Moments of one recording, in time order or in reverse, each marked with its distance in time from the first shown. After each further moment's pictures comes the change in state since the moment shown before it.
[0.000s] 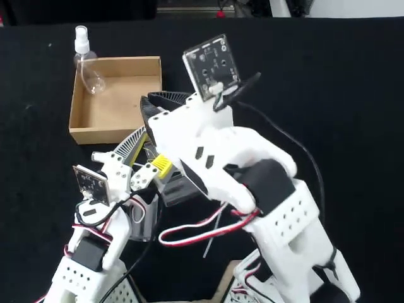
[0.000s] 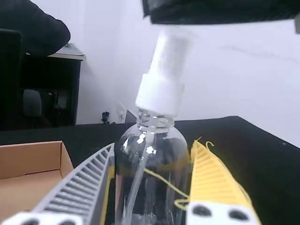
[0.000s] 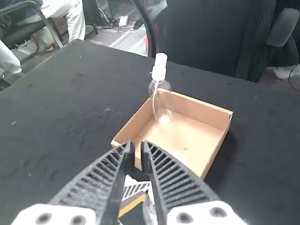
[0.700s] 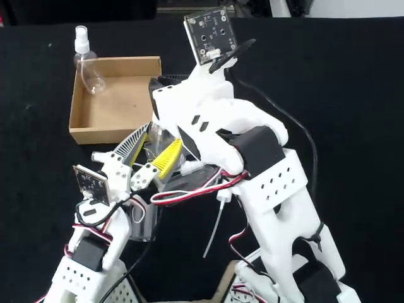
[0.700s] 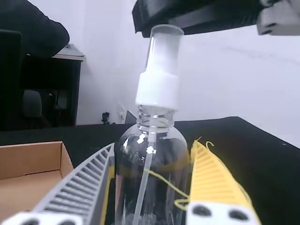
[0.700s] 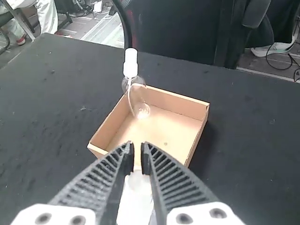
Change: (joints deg) left arm 0.0 0.0 0.0 -0.1 0.0; right arm 5.4 13.0 -11.8 5.2 -3.5
